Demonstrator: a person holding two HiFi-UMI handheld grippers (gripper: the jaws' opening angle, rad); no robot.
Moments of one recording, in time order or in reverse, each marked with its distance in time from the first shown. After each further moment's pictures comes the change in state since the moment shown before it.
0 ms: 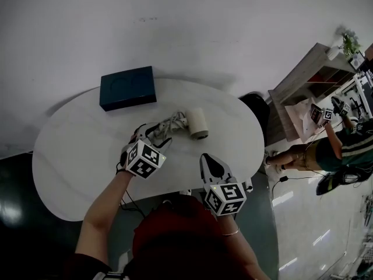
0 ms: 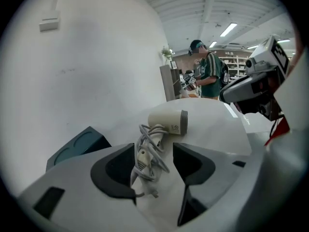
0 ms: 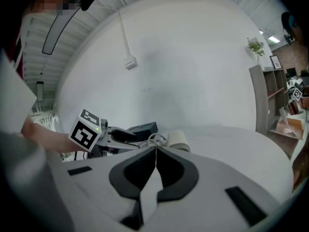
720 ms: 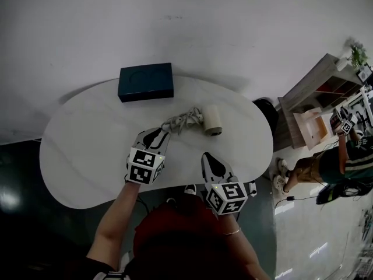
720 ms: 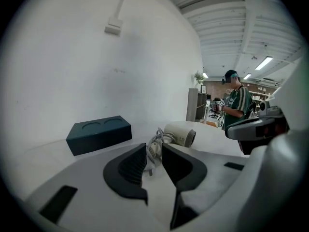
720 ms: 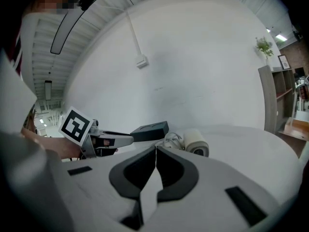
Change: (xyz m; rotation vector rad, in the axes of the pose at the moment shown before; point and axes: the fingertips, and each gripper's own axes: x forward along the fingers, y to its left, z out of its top) left arm -0.078 0.015 -0.021 -0.425 -0.159 0.183; right arm 0.000 0.049 -0.007 -0.036 0.000 0.075
